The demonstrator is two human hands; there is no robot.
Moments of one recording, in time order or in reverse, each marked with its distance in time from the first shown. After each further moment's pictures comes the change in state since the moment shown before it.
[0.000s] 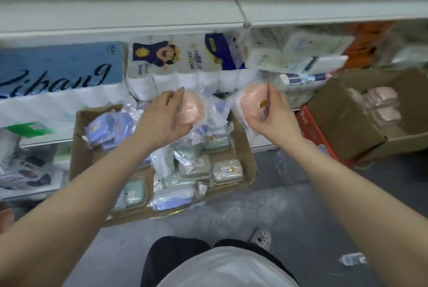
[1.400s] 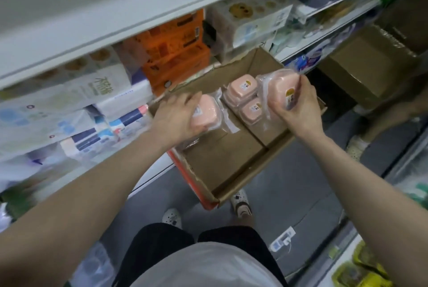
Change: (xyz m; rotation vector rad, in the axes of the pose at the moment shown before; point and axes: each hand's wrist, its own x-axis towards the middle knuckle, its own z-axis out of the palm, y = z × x) left_hand 0.417 0.550 0.267 0.118 -0.300 0.468; right_hand 0.085 0.603 -0.298 -0.014 0.346 0.603
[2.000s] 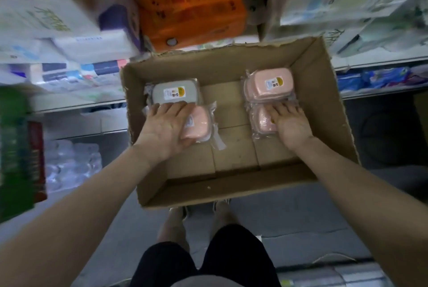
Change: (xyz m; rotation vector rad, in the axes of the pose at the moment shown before) left_hand 0.030 0.080 0.080 -0.070 -0.234 -0.468; right_hand 0.160 0.138 0.139 -0.835 -0.838 -0.805
